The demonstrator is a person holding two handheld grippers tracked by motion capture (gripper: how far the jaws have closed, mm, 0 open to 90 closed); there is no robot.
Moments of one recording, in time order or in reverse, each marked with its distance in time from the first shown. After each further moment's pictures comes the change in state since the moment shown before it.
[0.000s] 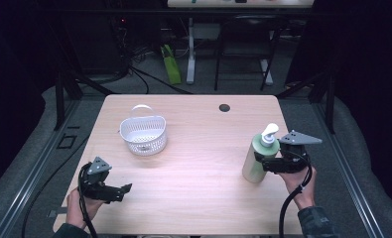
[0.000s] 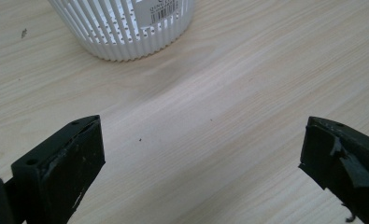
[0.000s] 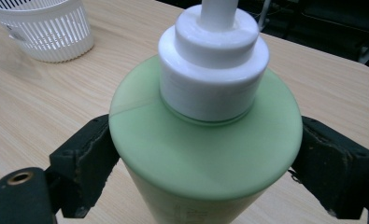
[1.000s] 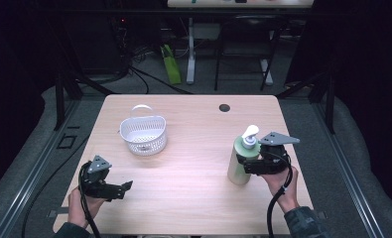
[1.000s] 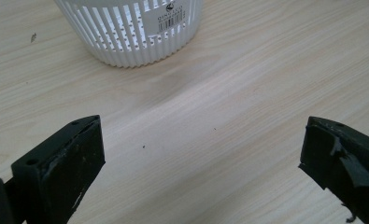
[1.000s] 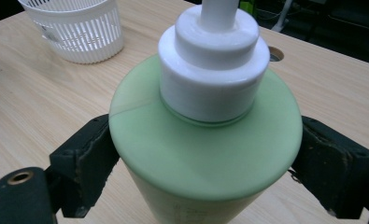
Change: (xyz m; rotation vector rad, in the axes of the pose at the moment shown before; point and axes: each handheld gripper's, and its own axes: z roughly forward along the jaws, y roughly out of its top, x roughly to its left) left arm -0.001 0.003 0.001 -0.021 0.022 -0.026; right arm 0.043 0.014 0.019 0.016 0.046 -0.035
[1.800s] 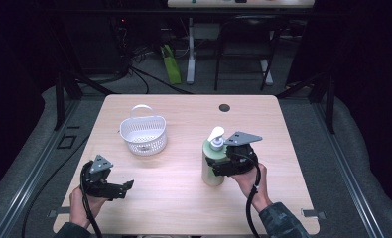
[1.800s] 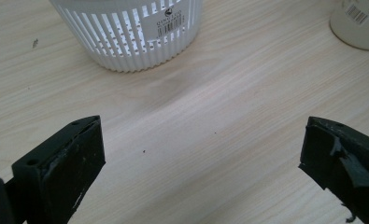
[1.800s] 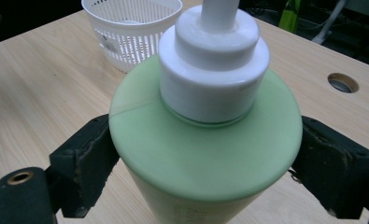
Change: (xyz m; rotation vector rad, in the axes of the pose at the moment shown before) left arm -0.002 0.002 0.001 -0.010 0.014 0.017; right arm 0.063 0.027 0.039 0.004 0.112 -0.078
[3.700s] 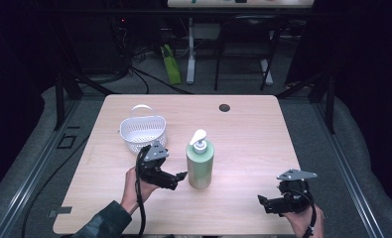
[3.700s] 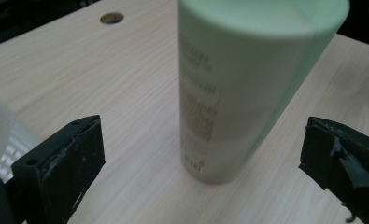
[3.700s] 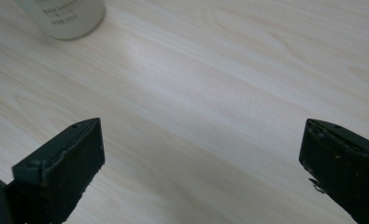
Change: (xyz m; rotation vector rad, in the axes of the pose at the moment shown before) left arm -0.105 0.092 0.054 -0.183 -0.284 0.207; right arm -0.045 -0.125 -0.093 0.283 -0.164 0.210
